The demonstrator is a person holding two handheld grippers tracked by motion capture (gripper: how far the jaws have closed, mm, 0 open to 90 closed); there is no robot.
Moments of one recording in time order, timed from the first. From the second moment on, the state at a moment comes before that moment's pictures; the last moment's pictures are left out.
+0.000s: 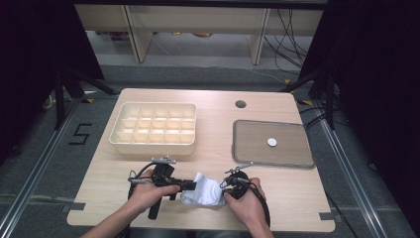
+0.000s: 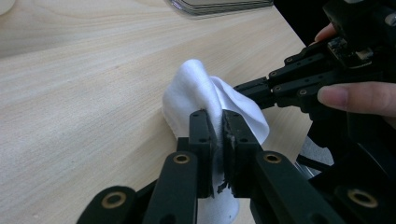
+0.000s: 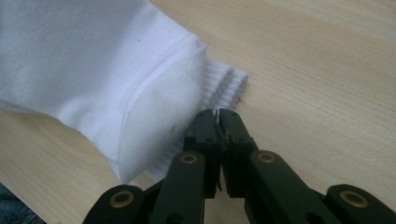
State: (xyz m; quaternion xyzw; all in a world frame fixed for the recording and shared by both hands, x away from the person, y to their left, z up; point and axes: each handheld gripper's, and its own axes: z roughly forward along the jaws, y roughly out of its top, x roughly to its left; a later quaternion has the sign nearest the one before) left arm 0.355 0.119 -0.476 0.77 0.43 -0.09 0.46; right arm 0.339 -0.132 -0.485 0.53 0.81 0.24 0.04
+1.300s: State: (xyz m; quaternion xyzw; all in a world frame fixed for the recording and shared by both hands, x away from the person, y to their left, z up) left arm 0.358 0.109 -0.477 0.78 0.42 -0.10 0.46; right arm 0.340 -0.118 -0.488 0.50 0.83 0.25 0.05
